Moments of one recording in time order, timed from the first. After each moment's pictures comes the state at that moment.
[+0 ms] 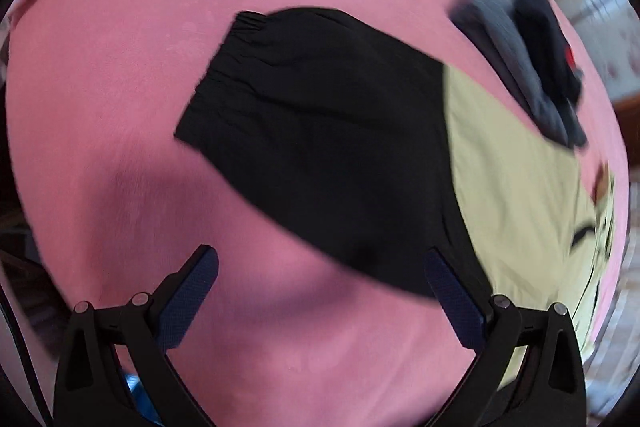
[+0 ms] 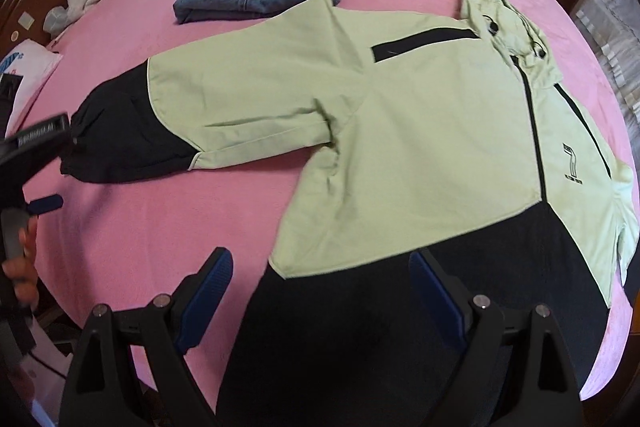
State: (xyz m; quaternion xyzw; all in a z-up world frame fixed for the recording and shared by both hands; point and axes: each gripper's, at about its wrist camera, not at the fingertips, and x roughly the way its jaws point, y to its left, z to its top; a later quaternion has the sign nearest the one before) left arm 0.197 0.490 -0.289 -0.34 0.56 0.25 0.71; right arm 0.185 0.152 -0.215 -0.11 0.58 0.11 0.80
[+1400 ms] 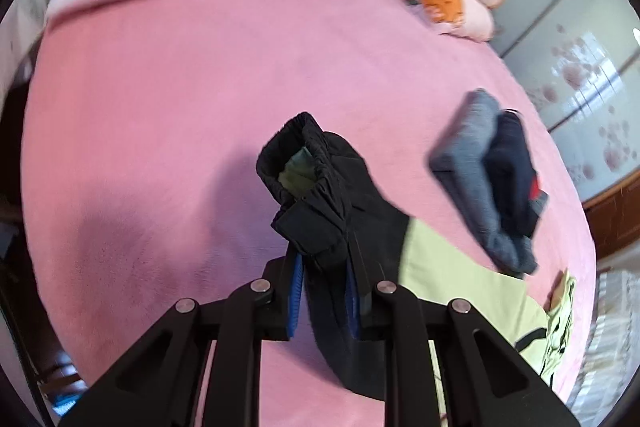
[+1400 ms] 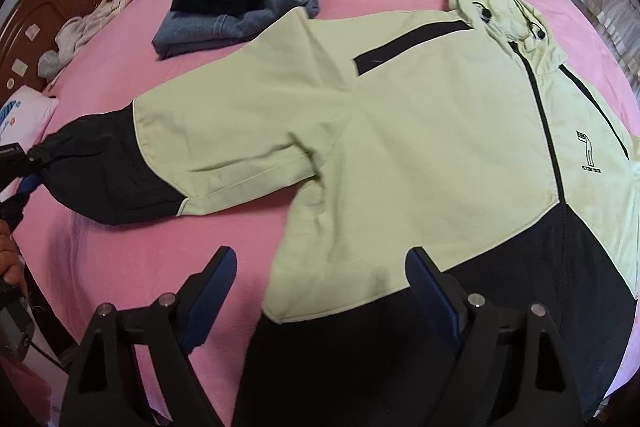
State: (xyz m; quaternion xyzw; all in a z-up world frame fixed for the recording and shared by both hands) left arm 0.193 0.504 -0.229 -0.37 0.39 0.30 0.79; right arm 0.215 0.123 -0.217 -0.03 0.58 0.10 0.81
